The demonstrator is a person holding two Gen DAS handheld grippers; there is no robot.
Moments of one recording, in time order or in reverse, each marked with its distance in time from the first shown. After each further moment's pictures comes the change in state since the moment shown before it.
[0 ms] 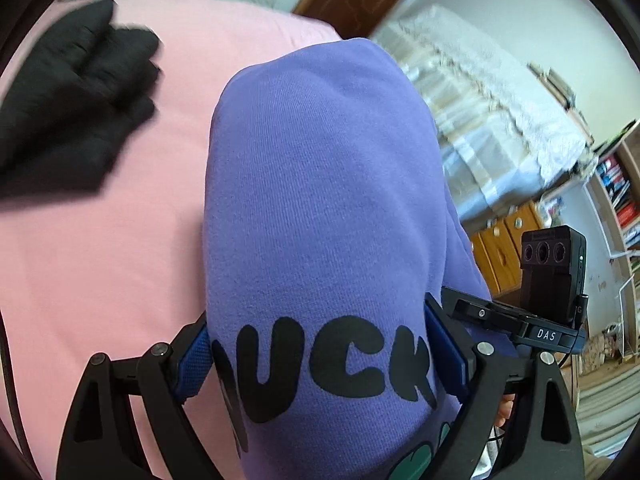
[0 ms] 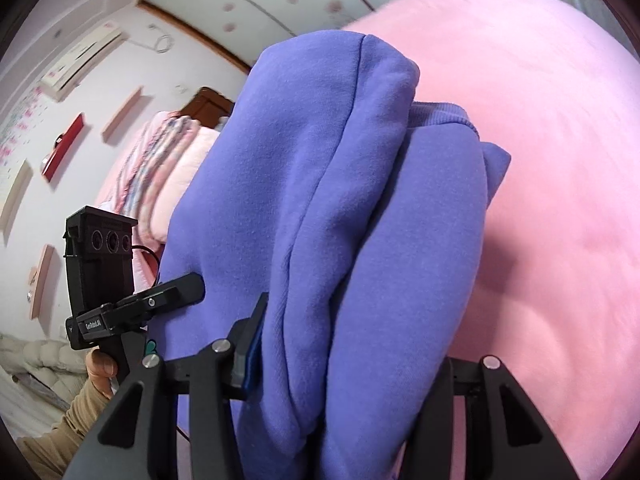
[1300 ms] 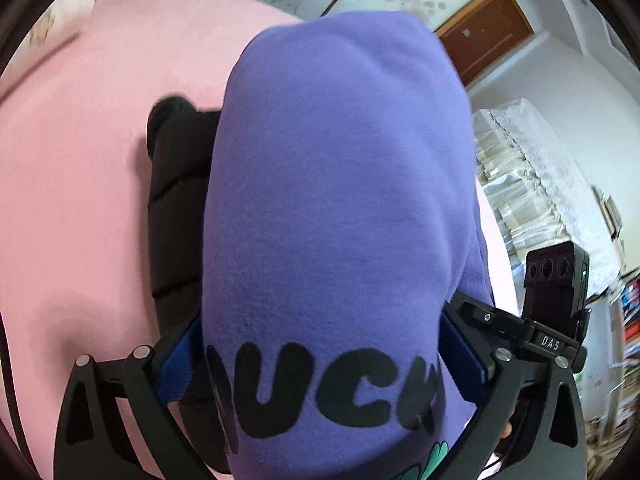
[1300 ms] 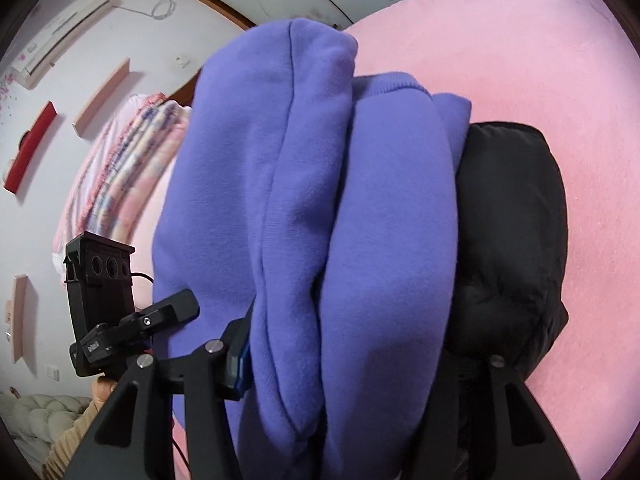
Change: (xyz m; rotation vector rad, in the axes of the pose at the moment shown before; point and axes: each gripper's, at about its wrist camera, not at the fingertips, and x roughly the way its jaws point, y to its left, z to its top) left arm -0.040 0.423 0.248 -0.236 -0.082 0.043; right arm 0.394 0.155 0.246 -0.026 0.093 0.022
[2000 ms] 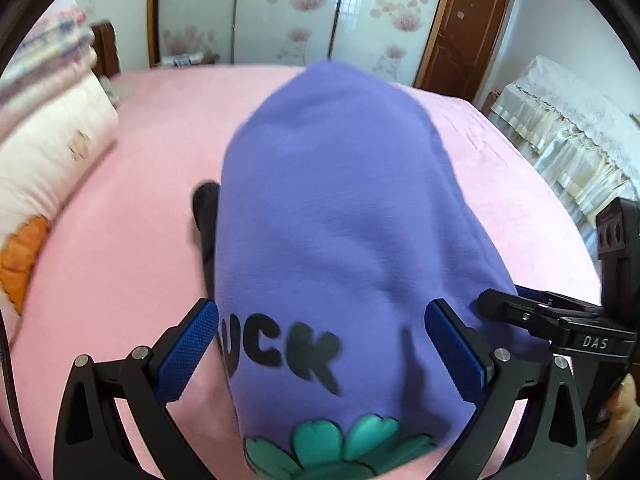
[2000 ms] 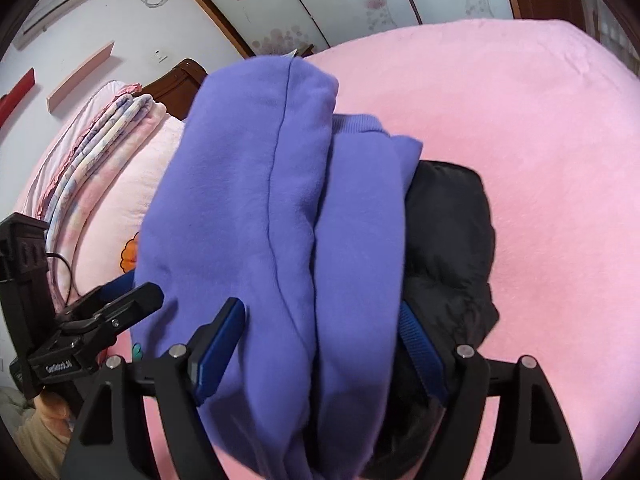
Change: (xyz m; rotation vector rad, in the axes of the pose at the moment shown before) left arm -0.031 -0.105 -0.032 0.295 -0.185 0.374; right arm -0.023 0.040 -0.004 -0.089 -0.089 -0.241
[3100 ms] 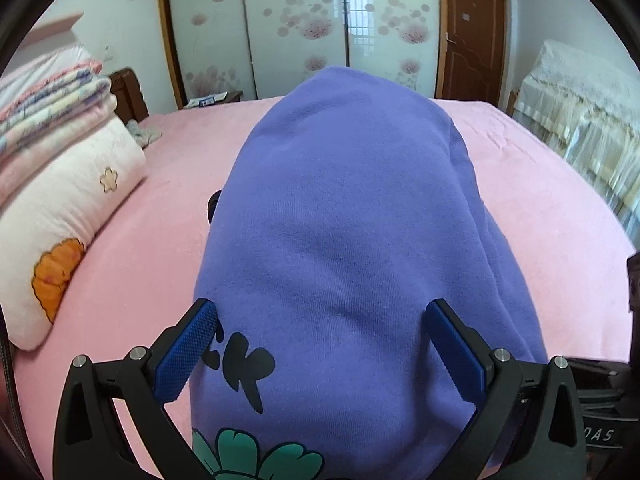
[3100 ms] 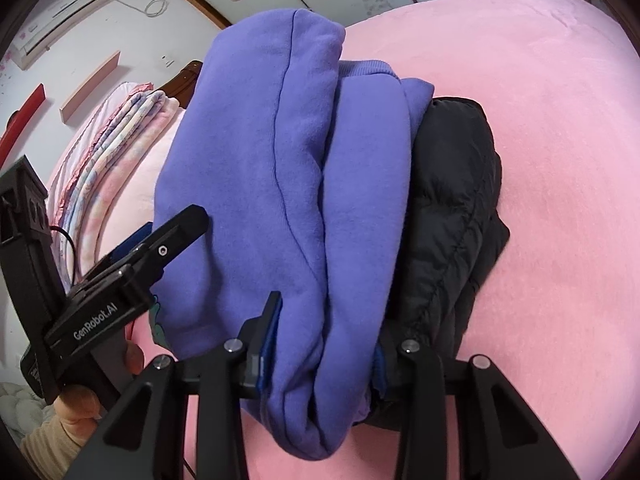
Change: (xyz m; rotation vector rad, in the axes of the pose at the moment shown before) left arm 0.004 -0.074 -0.034 0.082 -0.100 0.190; right arm -0.013 -0.033 -0.072 0.068 0.025 0.101
